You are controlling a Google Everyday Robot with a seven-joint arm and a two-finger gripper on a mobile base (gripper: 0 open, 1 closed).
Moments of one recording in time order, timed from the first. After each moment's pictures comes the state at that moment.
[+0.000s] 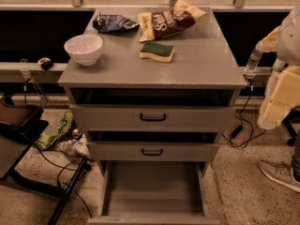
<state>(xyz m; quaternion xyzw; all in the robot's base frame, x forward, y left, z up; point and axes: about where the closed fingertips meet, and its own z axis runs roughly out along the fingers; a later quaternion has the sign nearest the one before) 0.438 -0.217 0.977 -0.60 0.78 -0.03 0.16</state>
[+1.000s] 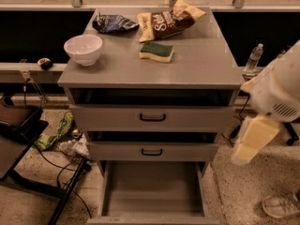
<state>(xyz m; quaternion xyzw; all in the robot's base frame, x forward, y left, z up) 0.422 -0.203 0.892 -0.57 0.80 -0.01 0.16</state>
